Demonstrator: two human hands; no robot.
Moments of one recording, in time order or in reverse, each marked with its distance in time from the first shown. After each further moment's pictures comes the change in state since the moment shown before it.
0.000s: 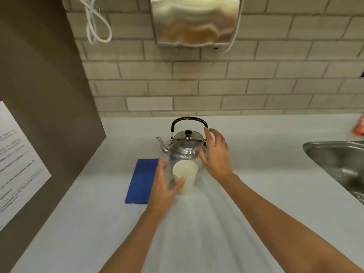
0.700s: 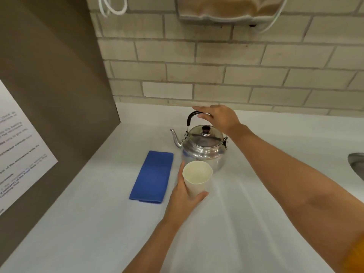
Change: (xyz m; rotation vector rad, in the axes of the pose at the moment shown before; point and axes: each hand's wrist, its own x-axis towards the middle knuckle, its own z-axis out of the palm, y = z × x) left_hand -0.002 -0.014 0.037 0.053 -0.026 -0.137; right_hand 0.138 0.007 0.030 -0.008 -0.421 -0.268
